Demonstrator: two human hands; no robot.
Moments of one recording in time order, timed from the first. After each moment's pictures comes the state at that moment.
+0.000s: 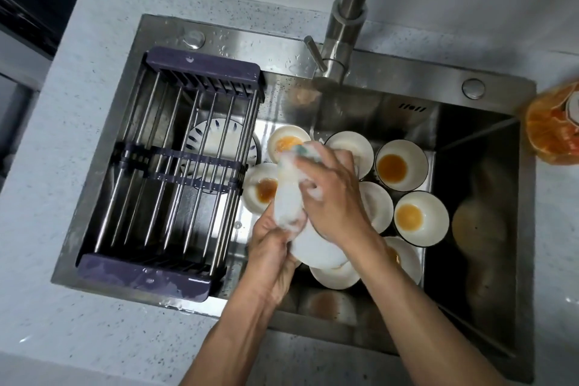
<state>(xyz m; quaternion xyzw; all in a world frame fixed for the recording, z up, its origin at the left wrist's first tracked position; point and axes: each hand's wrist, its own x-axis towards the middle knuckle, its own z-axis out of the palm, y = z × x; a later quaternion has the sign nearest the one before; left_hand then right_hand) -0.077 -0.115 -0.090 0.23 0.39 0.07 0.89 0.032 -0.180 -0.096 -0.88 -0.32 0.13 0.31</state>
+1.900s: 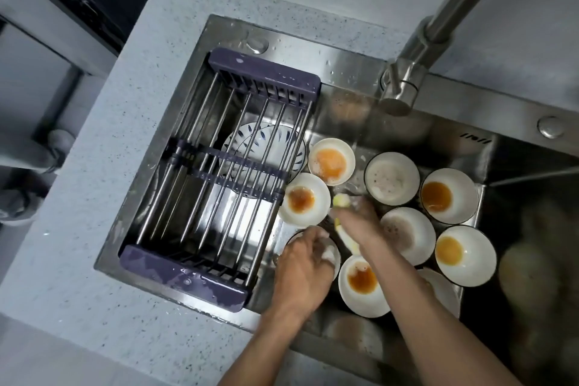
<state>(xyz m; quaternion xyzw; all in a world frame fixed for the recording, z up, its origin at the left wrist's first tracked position) -0.097 -0.097 -0.108 0.76 0.42 -0.12 0.49 0.034 -0.153 -0.178 -0.82 0.12 0.45 0.34</state>
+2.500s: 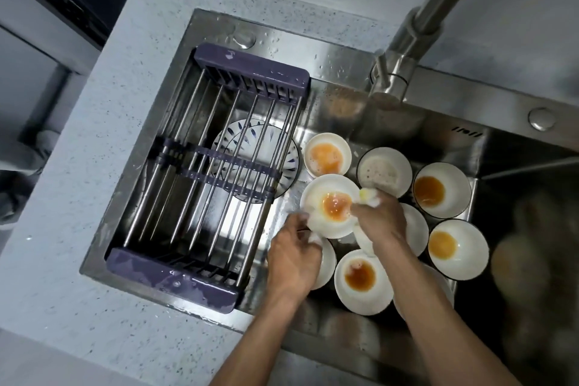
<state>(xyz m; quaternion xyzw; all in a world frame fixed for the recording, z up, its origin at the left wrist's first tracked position) -0.082 -0.096 -0.117 0.66 0.50 -0.05 0.56 0.053 -0.183 -0.157 -0.87 0.12 0.34 0.34</state>
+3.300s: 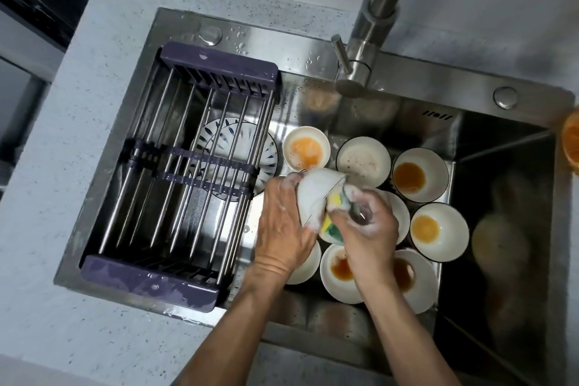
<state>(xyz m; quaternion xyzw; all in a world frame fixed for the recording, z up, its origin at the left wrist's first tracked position) -0.060 -0.092 -0.144 0.89 0.24 0.15 0.36 -0.002 -0.207 -0.124 -0.79 0.05 0.18 0.58</state>
